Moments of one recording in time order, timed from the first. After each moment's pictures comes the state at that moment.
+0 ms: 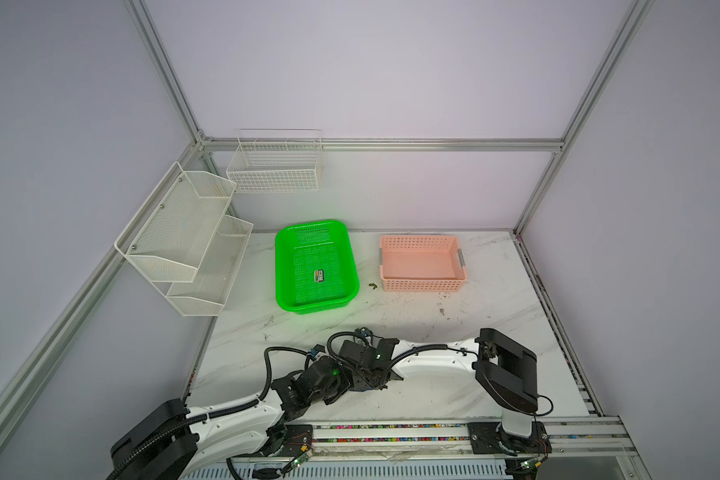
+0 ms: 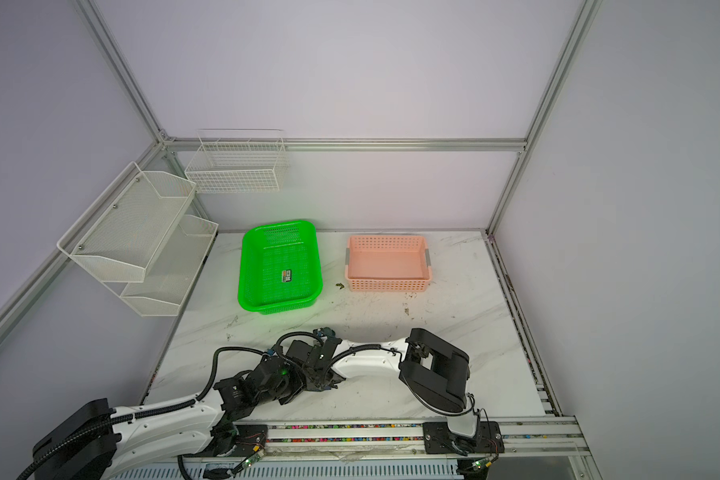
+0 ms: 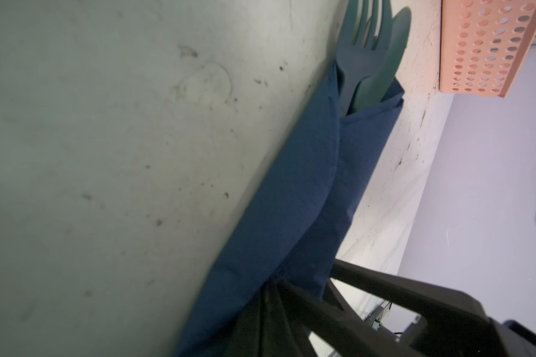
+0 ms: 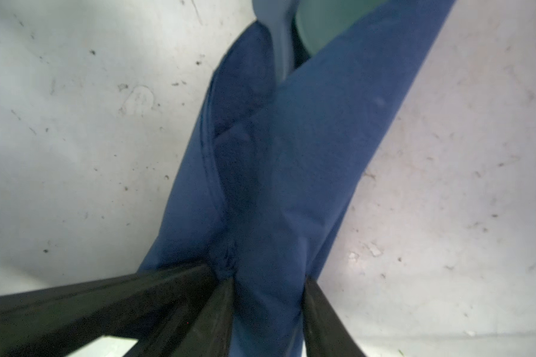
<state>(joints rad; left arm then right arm) -0.90 0.96 0.17 0.03 -0.02 -1.44 1.27 1.91 1.28 -0.66 0.16 0.99</state>
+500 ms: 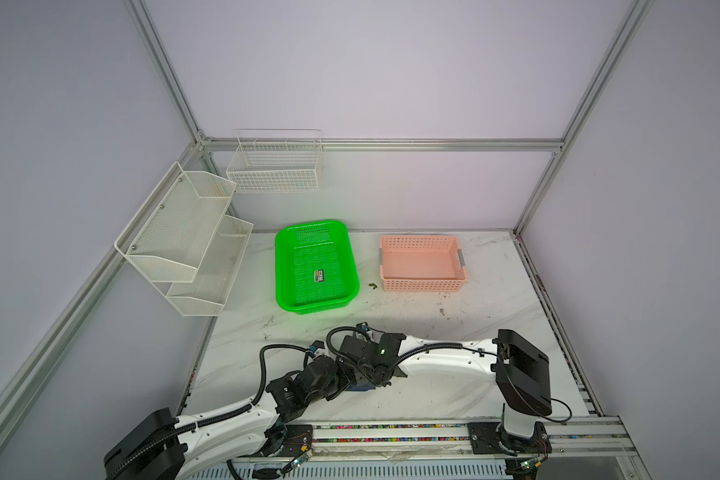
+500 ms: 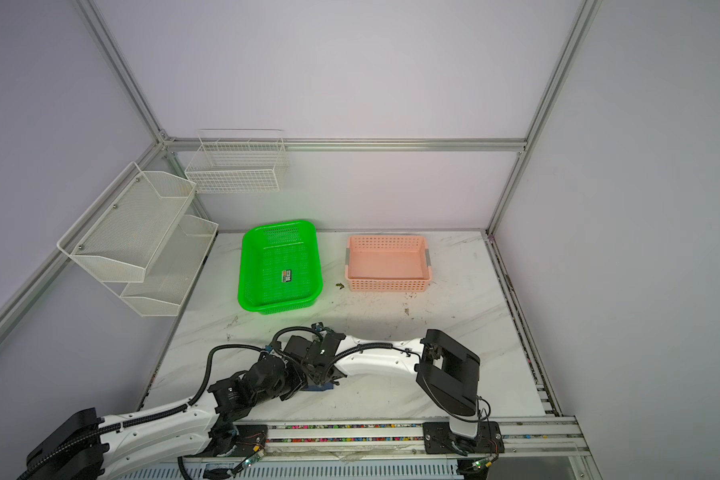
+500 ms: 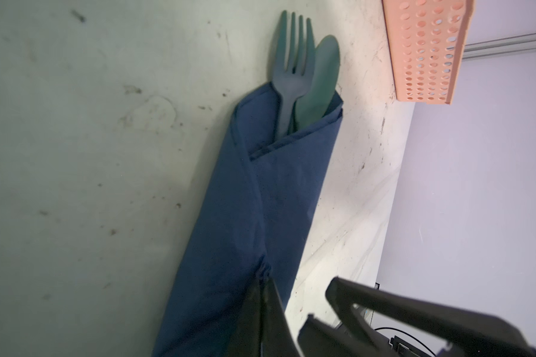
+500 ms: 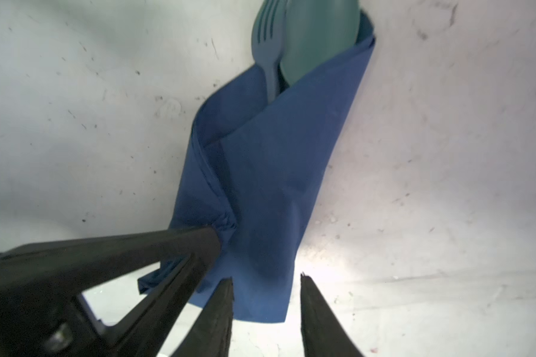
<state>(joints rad) -0.90 0.86 0.17 0.04 -0.07 -1.41 1.22 1.81 1.32 -0.76 0.20 0.93</state>
